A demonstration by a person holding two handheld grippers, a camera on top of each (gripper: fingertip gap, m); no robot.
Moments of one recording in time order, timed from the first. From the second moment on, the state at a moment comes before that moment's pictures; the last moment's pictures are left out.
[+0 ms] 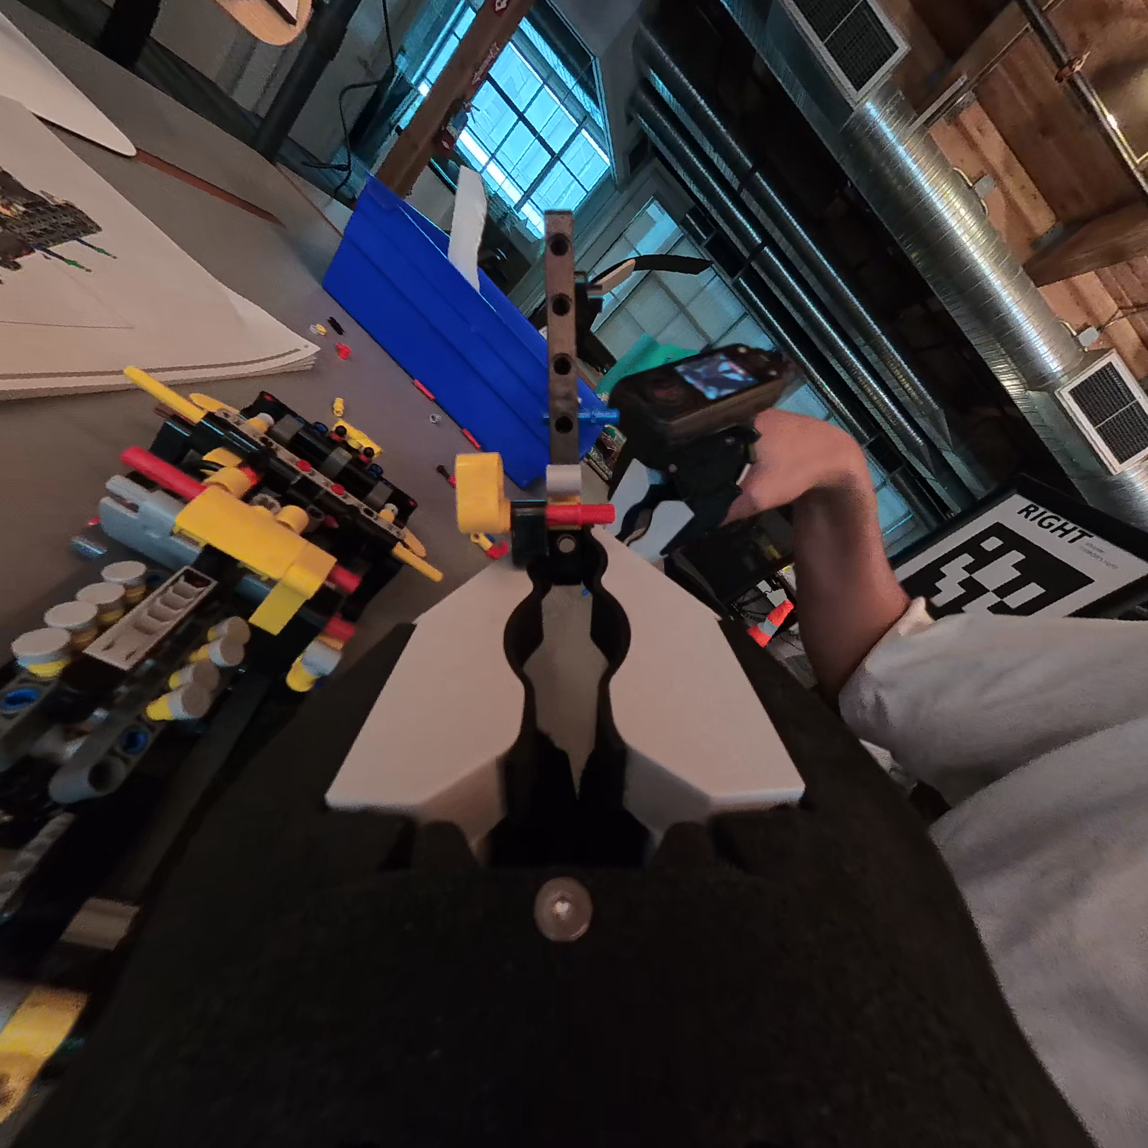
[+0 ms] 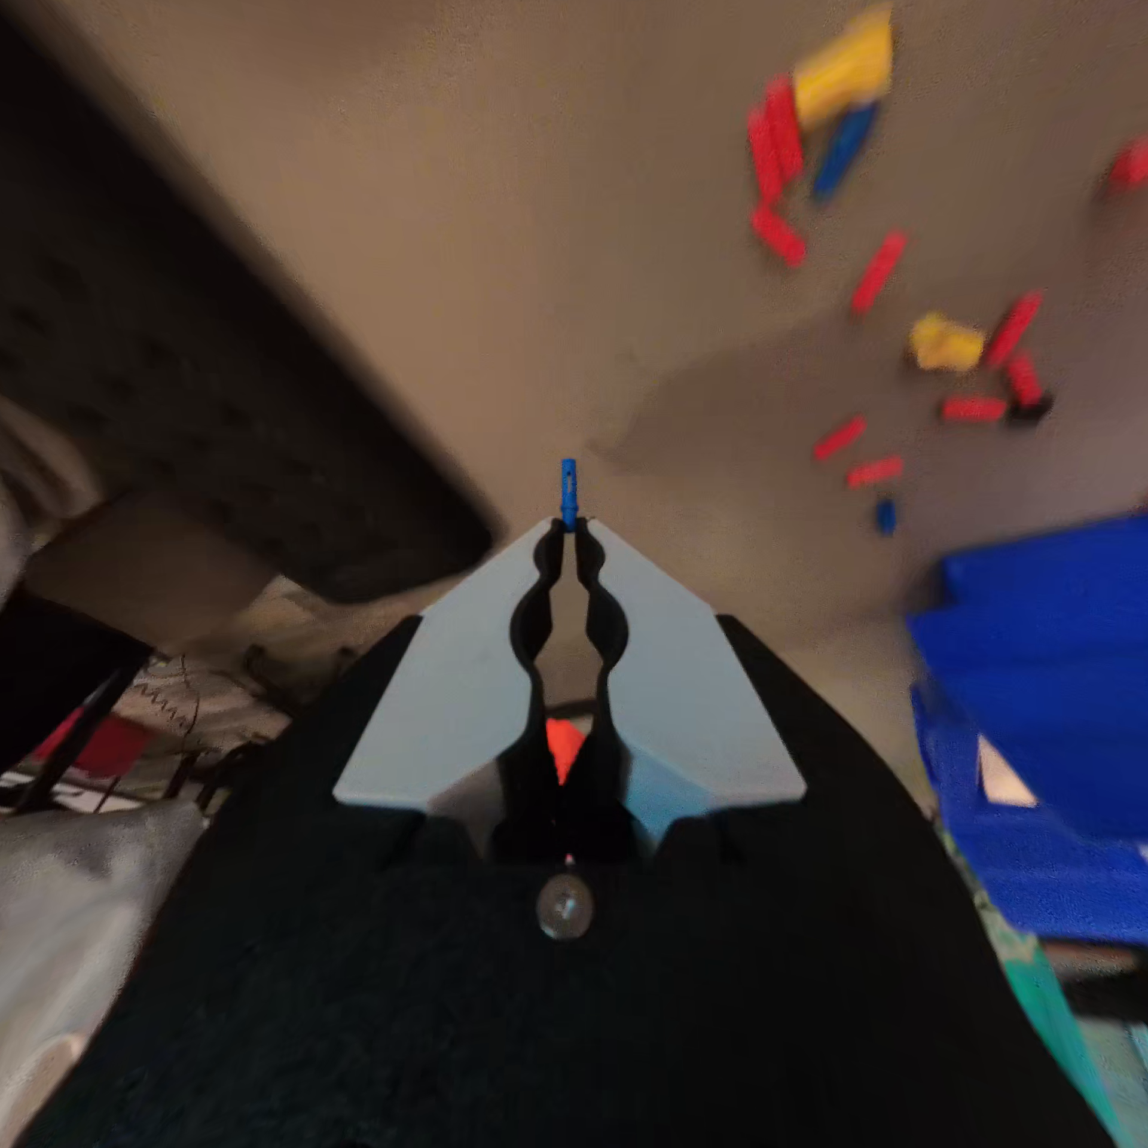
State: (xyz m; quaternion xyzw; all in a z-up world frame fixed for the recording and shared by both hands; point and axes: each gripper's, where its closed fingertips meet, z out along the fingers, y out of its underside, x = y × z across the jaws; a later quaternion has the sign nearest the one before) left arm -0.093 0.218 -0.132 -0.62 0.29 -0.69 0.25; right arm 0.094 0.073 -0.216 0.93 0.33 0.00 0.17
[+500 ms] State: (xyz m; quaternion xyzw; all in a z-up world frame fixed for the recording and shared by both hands) left arm -0.092 0.216 -0.133 -0.62 0.29 -0.69 0.23; right arm 0.127 0.057 -0.223 0.93 0.29 0.05 0.20
